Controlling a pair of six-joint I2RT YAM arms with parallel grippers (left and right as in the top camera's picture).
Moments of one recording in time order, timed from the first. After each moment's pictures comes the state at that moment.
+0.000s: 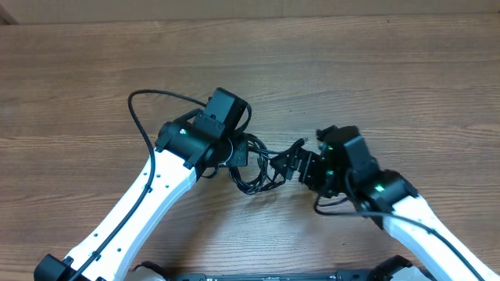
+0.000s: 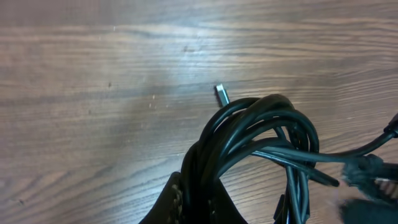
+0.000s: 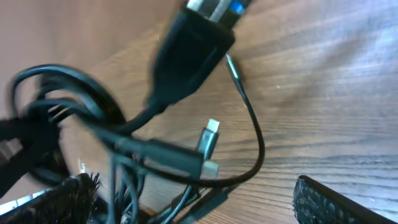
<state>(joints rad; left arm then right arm) -0.54 1.45 1.27 -1.02 0.02 -0.50 0.49 1.15 0.73 -0.45 -0.42 0.91</state>
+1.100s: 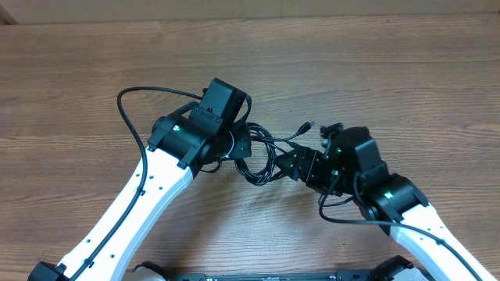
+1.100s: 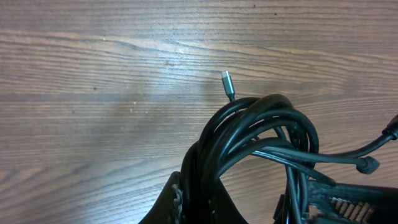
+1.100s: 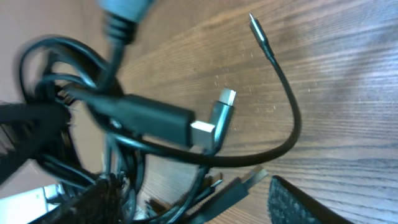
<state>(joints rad) -0.54 1.44 1.37 -1.05 0.05 -0.62 0.48 1.10 0.73 -0.43 -0.47 0.94</state>
